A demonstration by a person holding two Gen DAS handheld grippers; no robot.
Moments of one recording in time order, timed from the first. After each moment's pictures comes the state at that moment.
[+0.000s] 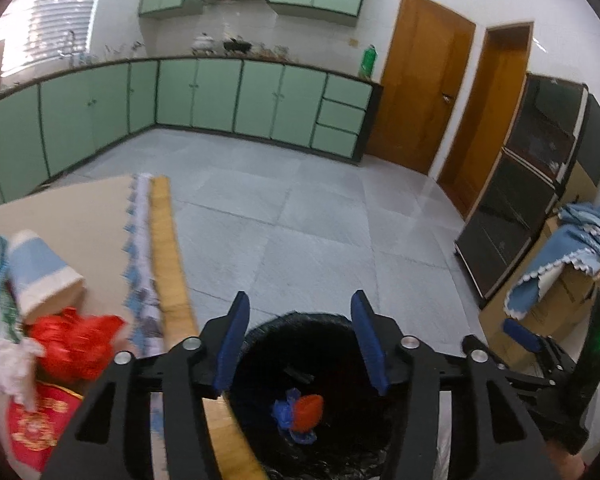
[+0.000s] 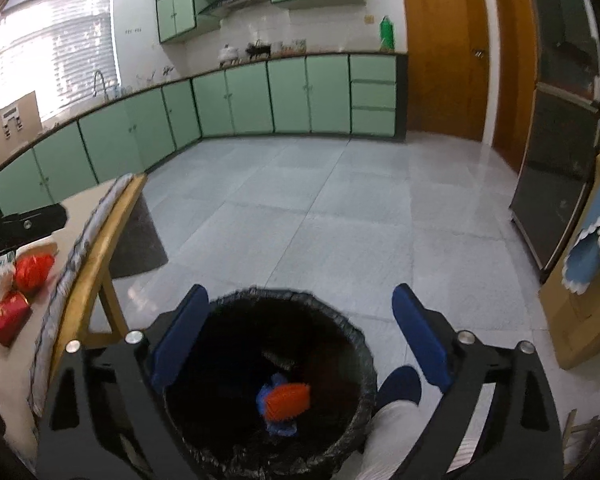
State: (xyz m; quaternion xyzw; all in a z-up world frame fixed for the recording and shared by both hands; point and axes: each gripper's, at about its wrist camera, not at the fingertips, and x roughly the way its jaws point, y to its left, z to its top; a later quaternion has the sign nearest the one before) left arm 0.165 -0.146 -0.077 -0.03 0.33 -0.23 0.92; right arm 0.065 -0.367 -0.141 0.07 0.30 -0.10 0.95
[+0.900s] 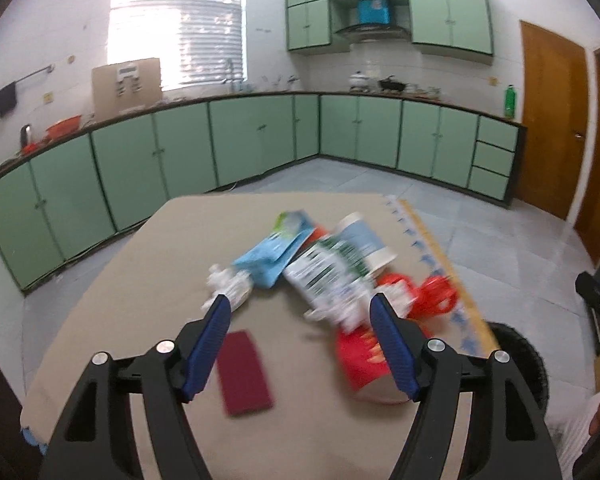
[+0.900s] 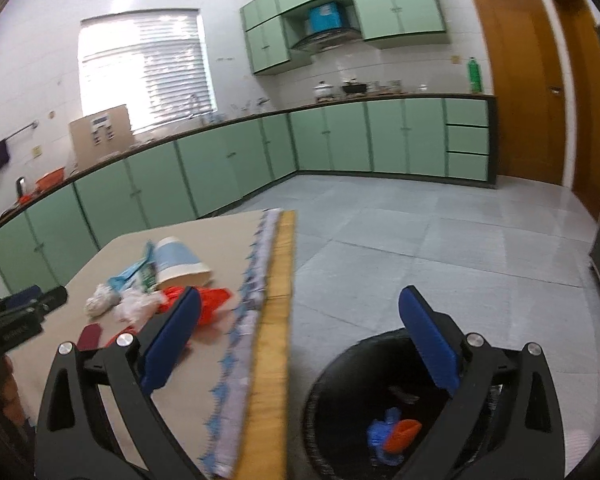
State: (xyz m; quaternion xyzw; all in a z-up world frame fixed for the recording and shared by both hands) left arm 0.080 0.065 -0.071 0.00 0.28 0.06 0.96; right arm 0.069 -0.213 -0.091 0.06 0.23 0.07 0.97
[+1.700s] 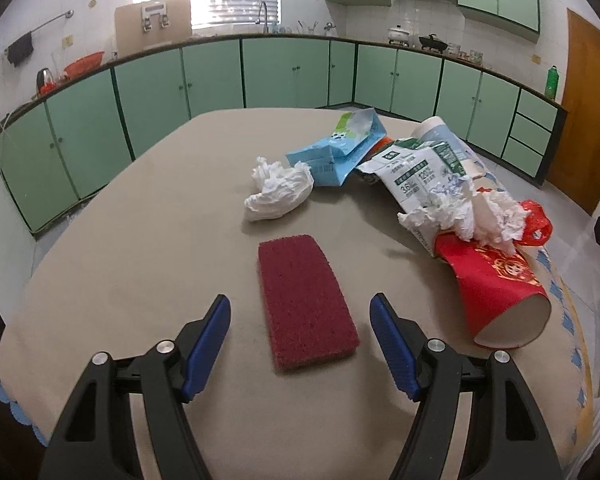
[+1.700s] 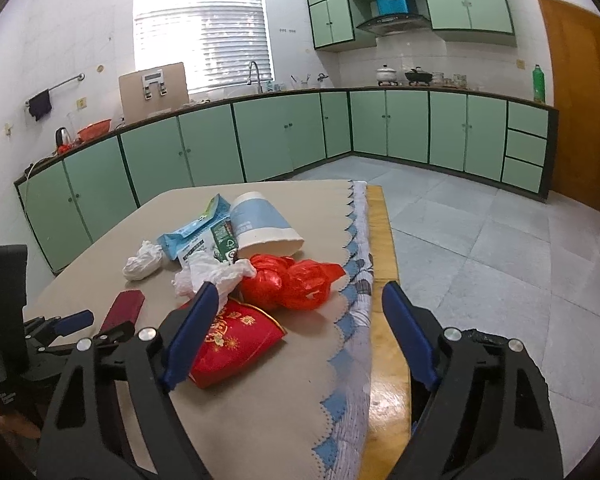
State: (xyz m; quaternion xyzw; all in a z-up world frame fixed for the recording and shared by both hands) left arm 0.089 0.110 -0.145 -0.04 0.37 0.11 0.92; right arm 0.091 -0.118 -0.107 0.01 0.26 0.15 0.95
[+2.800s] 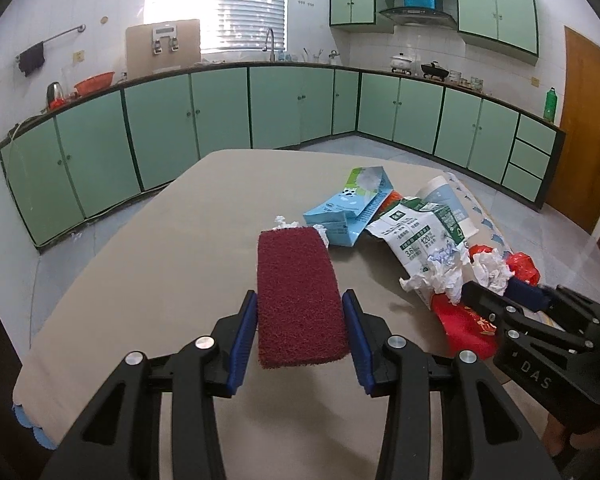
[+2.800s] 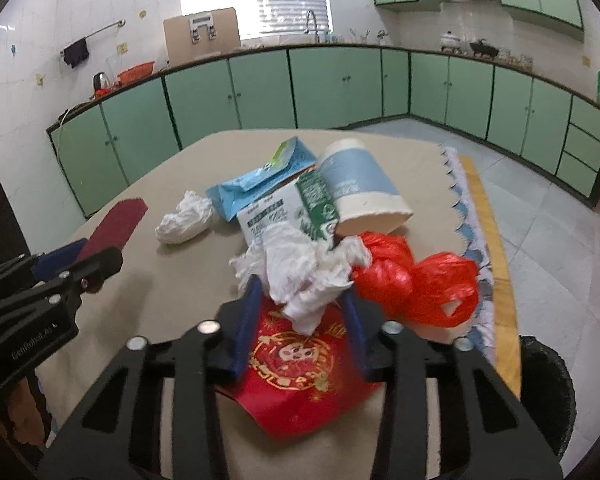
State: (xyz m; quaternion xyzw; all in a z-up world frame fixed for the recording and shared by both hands) left arm 0.086 0.122 -0.105 -0.04 0.32 0.11 0.94; right arm 0.137 -0.035 -0.129 -0.04 0.34 0.25 0.91
